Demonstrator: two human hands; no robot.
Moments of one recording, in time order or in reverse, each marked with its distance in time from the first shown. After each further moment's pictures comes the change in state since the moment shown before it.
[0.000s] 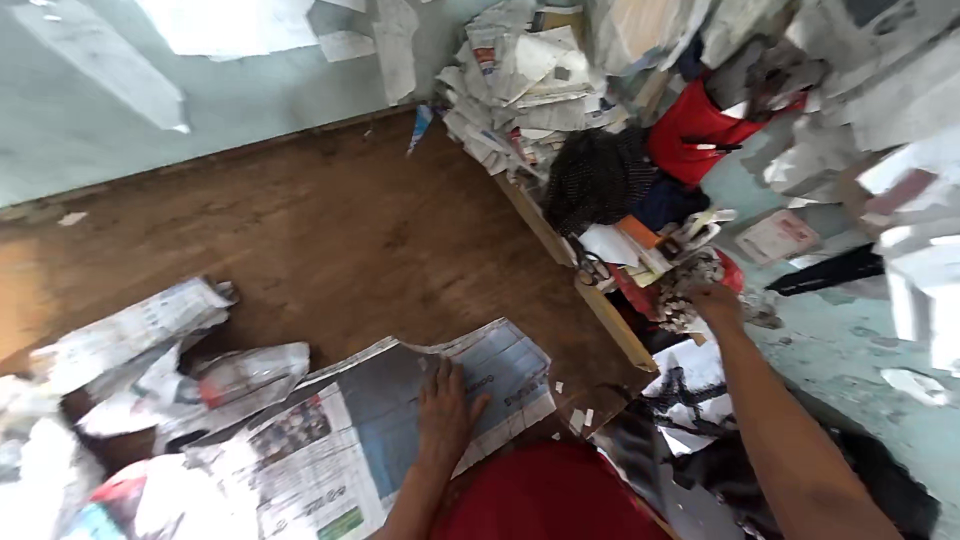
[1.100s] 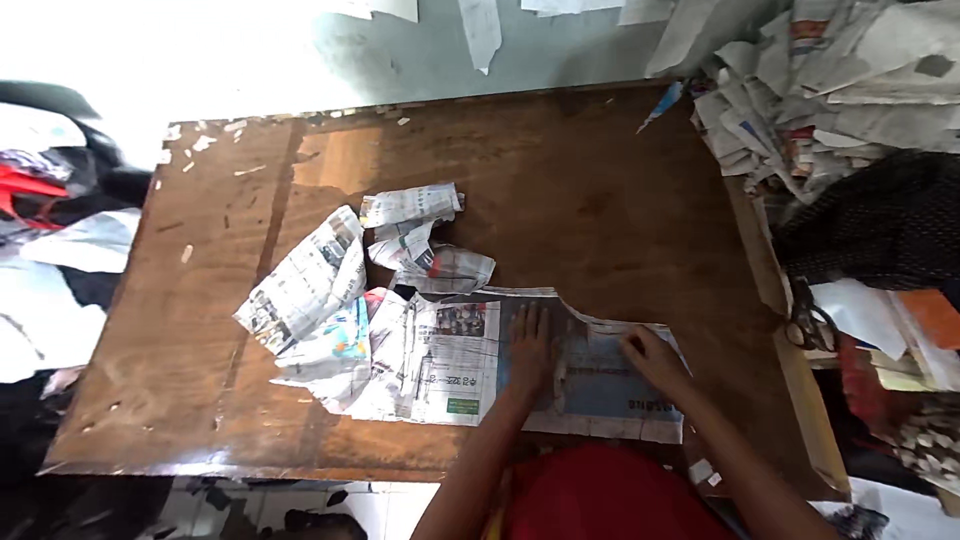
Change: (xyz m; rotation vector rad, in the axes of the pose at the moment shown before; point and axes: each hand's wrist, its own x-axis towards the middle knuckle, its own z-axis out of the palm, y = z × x) left_hand -0.011 -0.077 0.012 0.057 0.283 -0.288; right_hand -0.208 -0.209 0.189 -0.004 -0.710 -0.914
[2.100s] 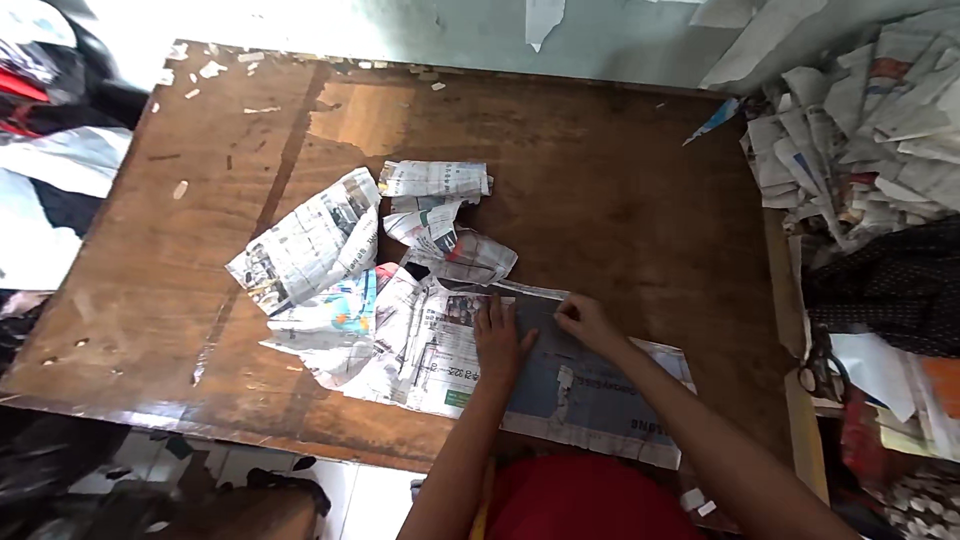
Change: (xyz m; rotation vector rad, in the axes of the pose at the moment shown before) left_hand -0.001 -0.050 -0.028 0.043 0.062 -0.345; right_hand 0.084 -0.125 0.036 -0.016 -0.226 -0.216
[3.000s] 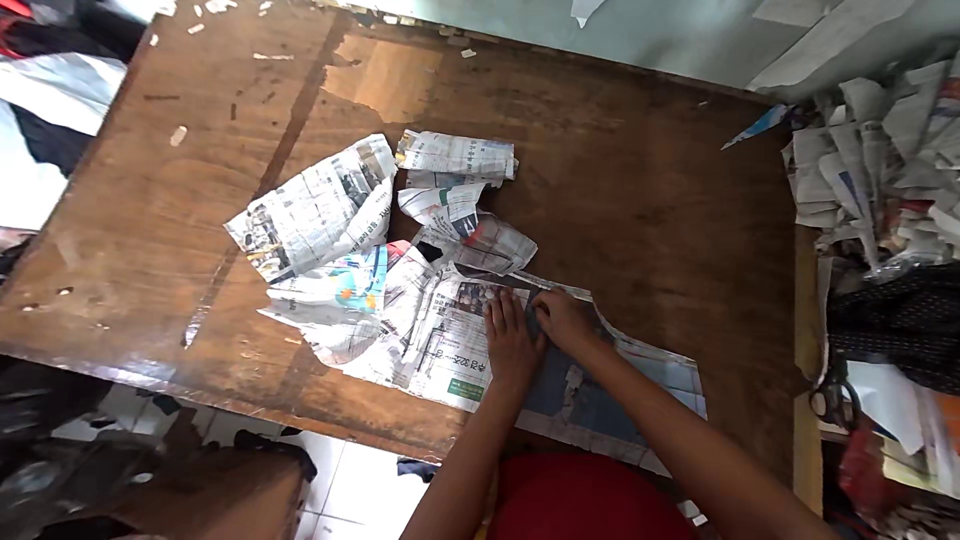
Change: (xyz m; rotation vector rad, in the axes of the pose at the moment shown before) left_hand -0.016 0.007 0.016 0.183 0.080 -0.049; right_hand 0.034 -0.047 0.049 -0.307 -0.094 0.036
